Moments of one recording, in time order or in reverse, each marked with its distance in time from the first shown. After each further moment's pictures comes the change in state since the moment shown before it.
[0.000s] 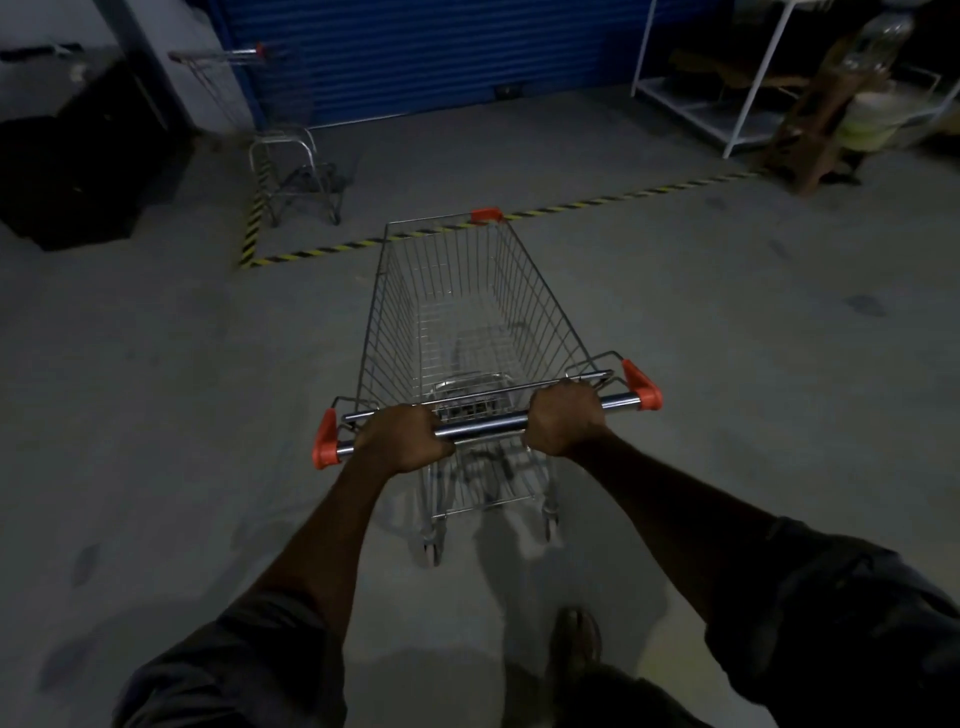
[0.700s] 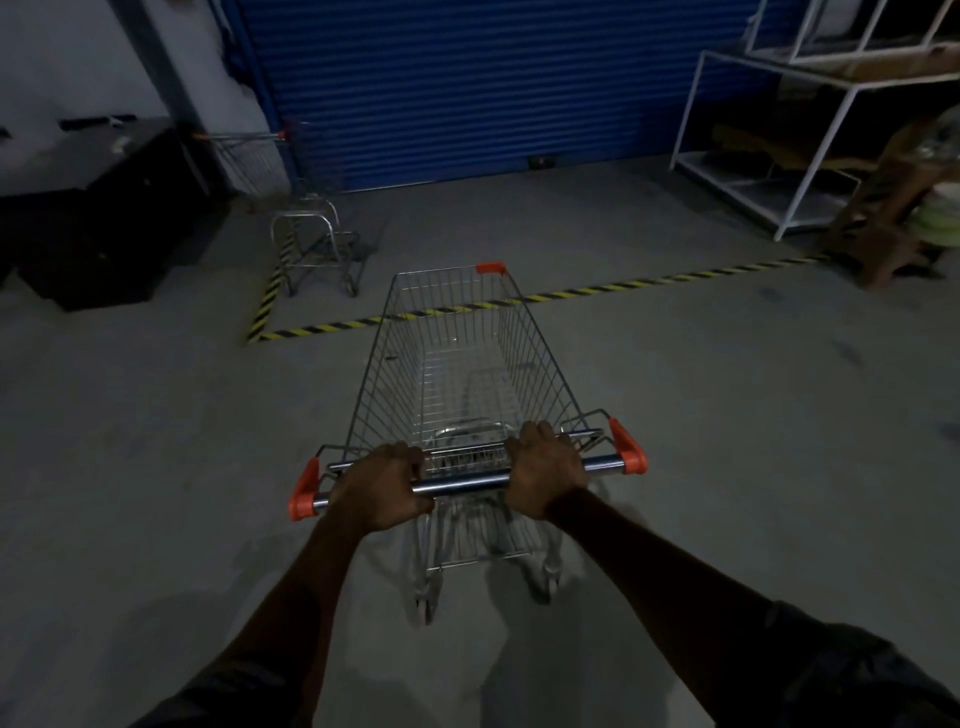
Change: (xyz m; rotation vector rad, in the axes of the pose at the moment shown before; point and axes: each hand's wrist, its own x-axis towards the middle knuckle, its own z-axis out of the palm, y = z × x) left_hand 0.349 -0.063 -0.088 -0.071 0.178 0.001; right_hand 0.371 0.113 0.001 0.134 -0.014 -0.115
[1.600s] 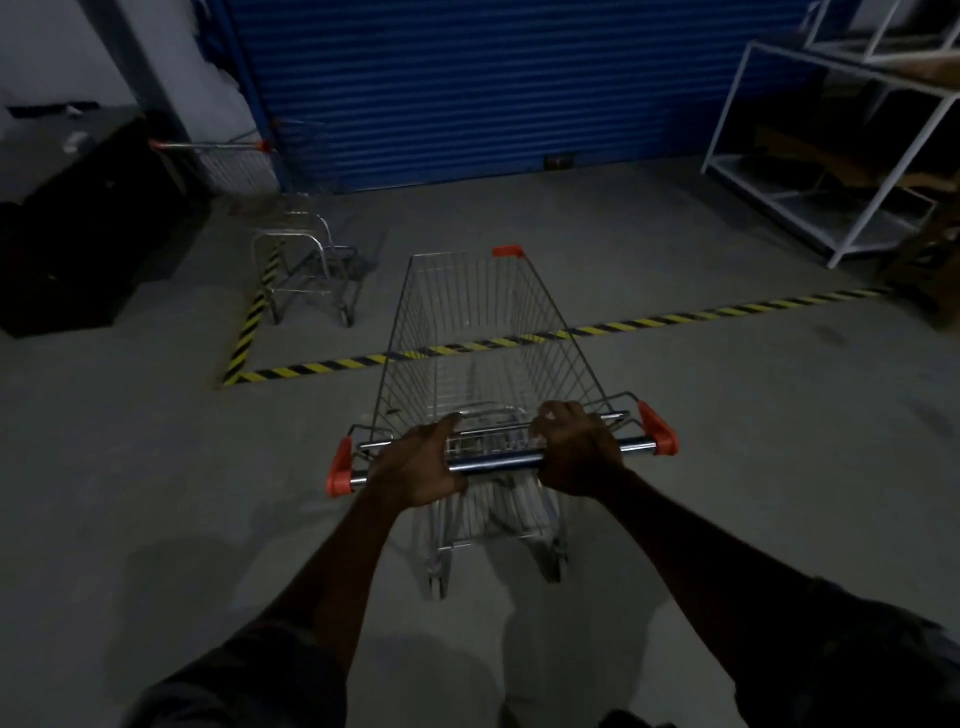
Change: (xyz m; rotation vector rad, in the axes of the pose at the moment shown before) left_hand 0.444 -0.145 -0.046 -0.114 -0.064 -0.048; right_hand 0.457 0.117 -0.016 0.016 0.195 -0.073
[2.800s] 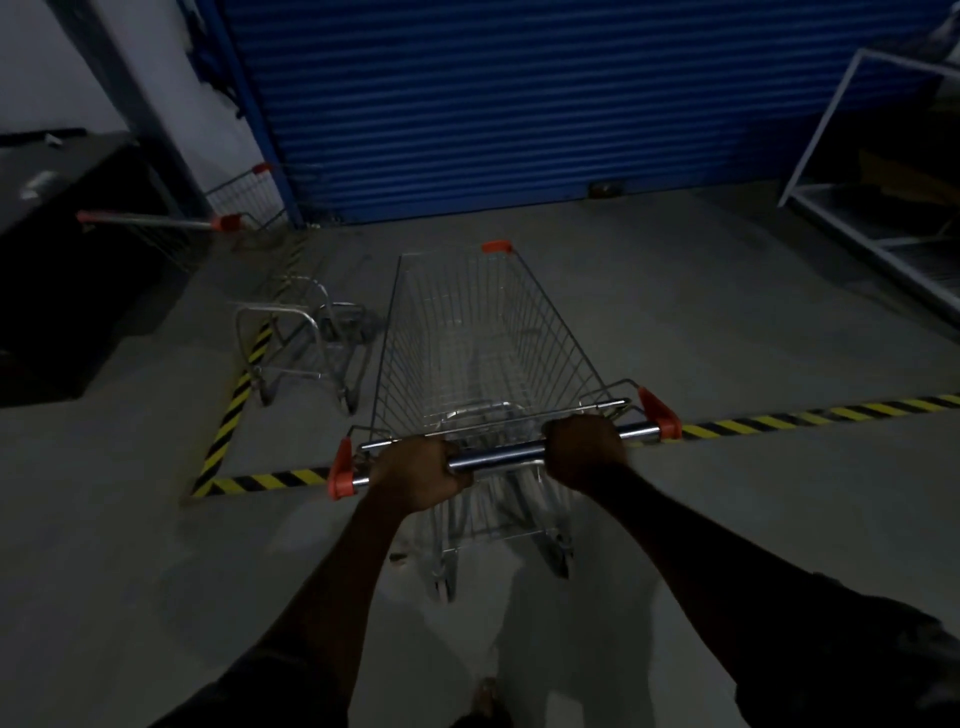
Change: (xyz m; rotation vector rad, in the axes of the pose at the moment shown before) left_hand 0.602 -0.169 -0.125 0.176 0.093 0.013; right_hand 0.632 0.184 0.093 -0.157 0.039 0.037
